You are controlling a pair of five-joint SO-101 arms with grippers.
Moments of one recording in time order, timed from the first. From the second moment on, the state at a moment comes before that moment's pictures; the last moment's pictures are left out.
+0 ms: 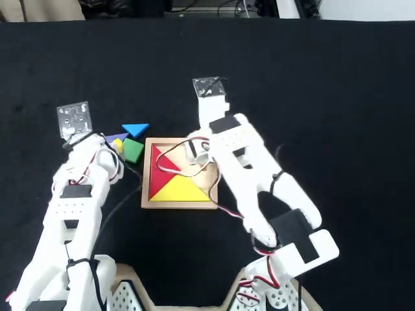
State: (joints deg) left arm -7.9 -36.5 71.0 15.5 7.1; right arm -23.9 3.2 23.9 57.8 -16.7
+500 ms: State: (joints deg) left arm -7.1 -36.5 71.1 15.5 7.1; right arm -26.5 7.8 27.4 56.4 -26.2
